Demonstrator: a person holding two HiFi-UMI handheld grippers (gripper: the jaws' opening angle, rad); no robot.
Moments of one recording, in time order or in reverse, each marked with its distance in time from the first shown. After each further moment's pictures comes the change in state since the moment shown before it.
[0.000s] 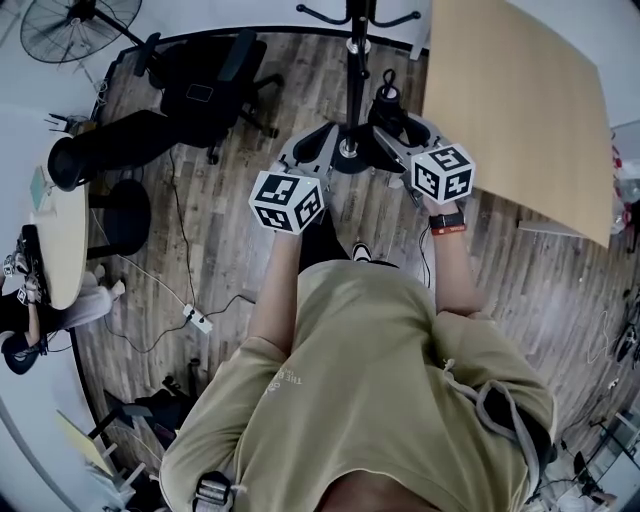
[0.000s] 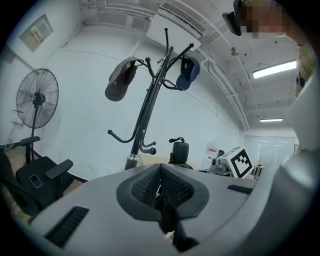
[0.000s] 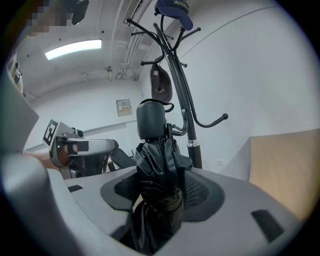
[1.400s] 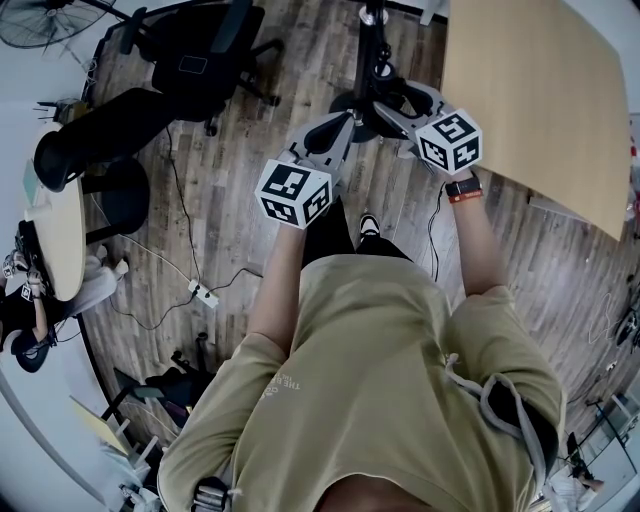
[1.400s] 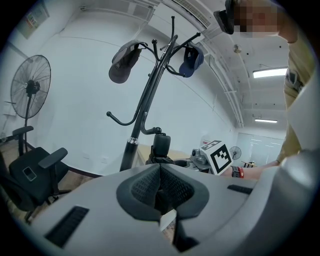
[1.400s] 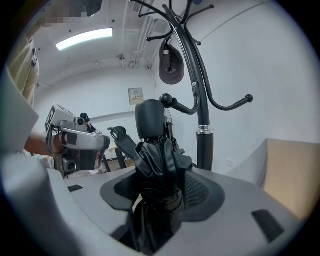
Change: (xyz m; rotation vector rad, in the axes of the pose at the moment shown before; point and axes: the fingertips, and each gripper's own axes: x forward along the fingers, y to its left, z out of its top) left arm 0.025 0.028 -0.050 -0.015 0.103 -0.072; right arm 0.075 -0.023 -0.036 -0.132 0.100 0.119
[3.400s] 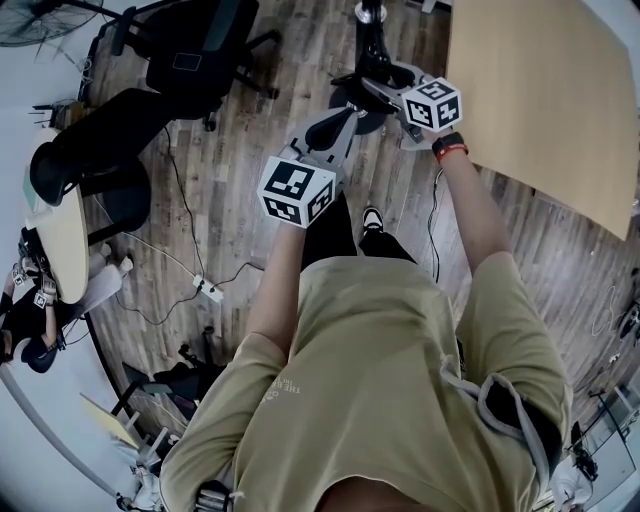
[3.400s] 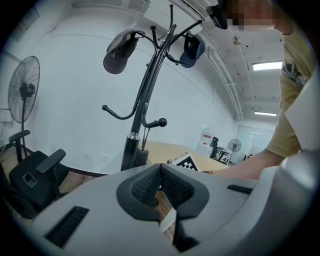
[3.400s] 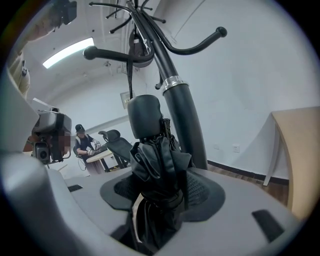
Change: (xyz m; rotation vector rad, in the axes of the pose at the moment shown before) left arm 0.042 0.020 -0.008 0.043 0.066 -0.004; right arm 0.093 -0.088 -0.060 0.173 -0.001 0.061
